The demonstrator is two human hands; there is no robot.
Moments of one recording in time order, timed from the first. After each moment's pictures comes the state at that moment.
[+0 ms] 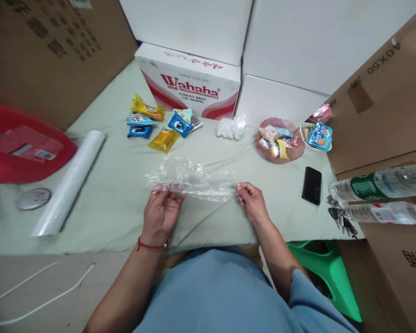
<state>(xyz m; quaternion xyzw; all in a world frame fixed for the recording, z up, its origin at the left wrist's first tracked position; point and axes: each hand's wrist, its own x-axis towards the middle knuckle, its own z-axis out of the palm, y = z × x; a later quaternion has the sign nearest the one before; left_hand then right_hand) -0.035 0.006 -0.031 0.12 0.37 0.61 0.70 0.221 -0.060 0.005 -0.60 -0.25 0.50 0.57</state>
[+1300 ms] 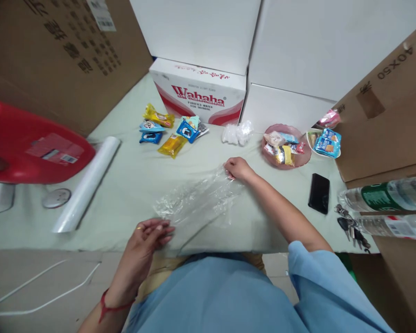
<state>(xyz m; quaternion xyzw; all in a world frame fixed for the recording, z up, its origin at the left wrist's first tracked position) -0.103 -0.070 -0.007 0.31 0.64 0.40 0.57 0.243 0.092 -0.010 -0.65 -0.47 0.51 0.31</state>
